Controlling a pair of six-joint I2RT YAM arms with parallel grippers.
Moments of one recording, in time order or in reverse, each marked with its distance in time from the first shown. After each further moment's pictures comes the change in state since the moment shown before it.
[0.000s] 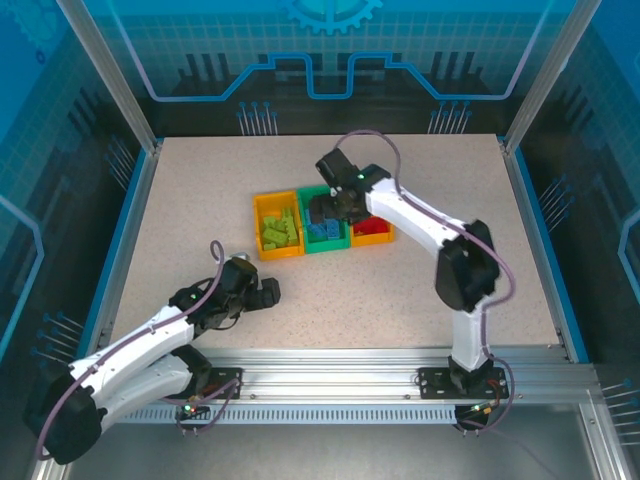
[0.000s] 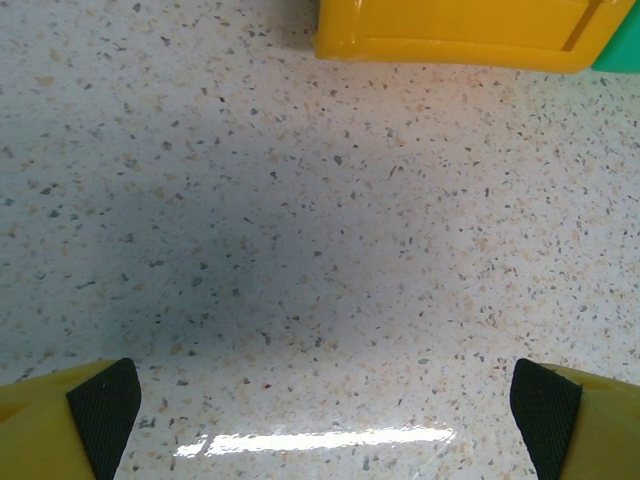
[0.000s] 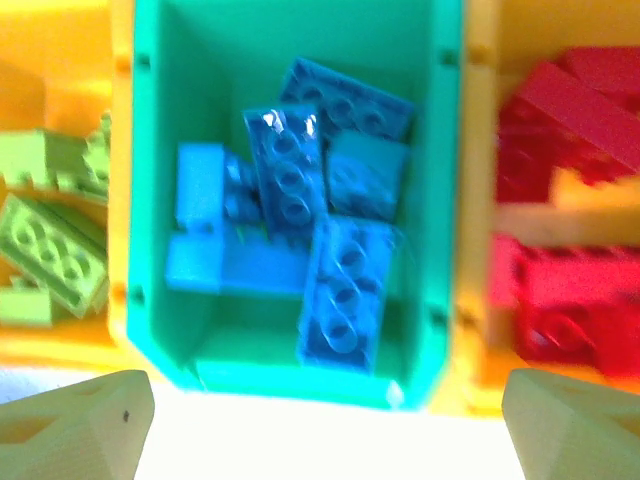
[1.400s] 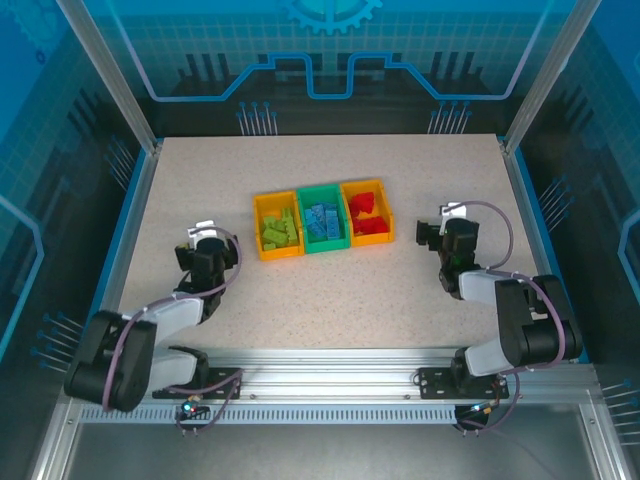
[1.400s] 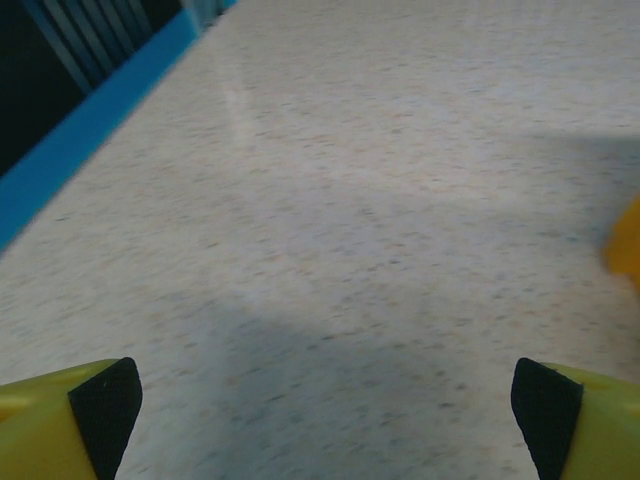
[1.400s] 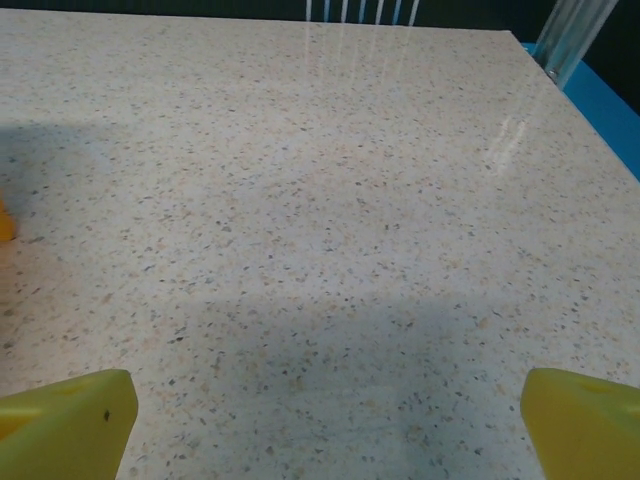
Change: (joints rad) left arm 0.431 0.402 -0.190 1.098 -0.310 0.621; right arm -0.572 -0.427 -1.237 1.473 0.095 -0.457
